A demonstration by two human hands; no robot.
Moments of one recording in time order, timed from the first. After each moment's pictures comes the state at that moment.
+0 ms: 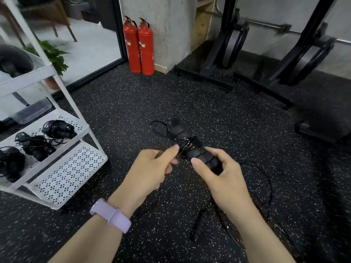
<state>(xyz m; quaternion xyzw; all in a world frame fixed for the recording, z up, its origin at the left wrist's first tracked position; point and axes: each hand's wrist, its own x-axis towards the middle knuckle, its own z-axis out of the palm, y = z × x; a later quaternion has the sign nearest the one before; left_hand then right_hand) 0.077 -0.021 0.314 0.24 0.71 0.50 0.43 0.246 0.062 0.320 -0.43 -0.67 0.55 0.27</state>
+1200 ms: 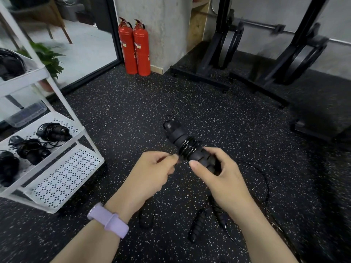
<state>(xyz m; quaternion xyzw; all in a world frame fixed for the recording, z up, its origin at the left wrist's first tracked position) 0.089 -0.021 0.323 0.28 0.71 0.47 0.44 0.256 0.070 0.322 -0.40 -0.69 0.54 0.26</state>
